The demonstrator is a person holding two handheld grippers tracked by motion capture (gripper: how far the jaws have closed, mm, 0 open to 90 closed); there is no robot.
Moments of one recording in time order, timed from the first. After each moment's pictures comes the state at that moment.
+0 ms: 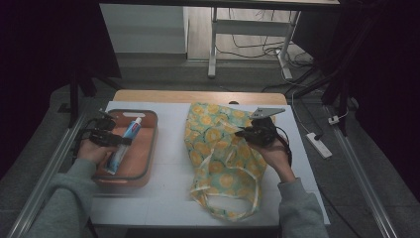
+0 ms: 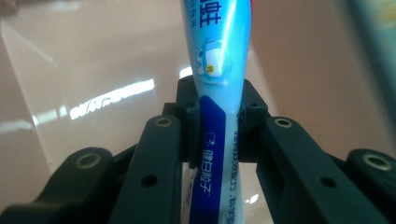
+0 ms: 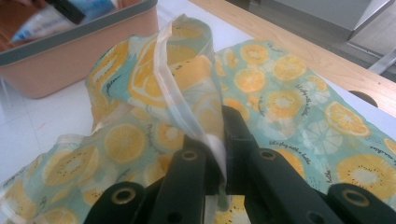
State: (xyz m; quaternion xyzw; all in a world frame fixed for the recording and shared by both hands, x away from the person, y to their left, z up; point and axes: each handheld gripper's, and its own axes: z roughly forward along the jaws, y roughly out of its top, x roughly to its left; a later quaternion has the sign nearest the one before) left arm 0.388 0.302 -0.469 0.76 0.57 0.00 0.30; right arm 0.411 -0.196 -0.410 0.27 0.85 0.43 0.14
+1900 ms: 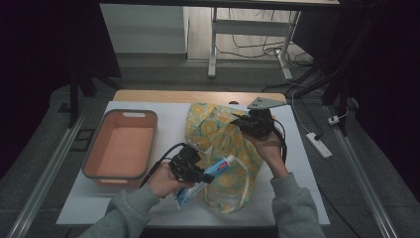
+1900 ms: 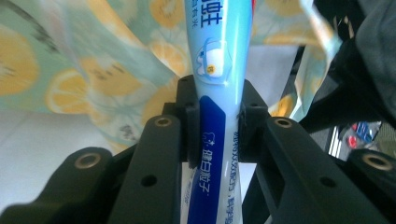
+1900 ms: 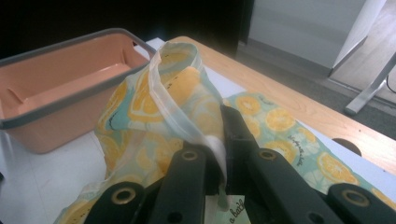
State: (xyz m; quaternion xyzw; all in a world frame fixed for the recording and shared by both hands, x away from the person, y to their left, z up) left arm 0.315 0.053 -0.447 0.89 0.30 -0.10 0.33; right arm 0.406 -0.177 -0.377 0.27 0.81 0.49 0.17
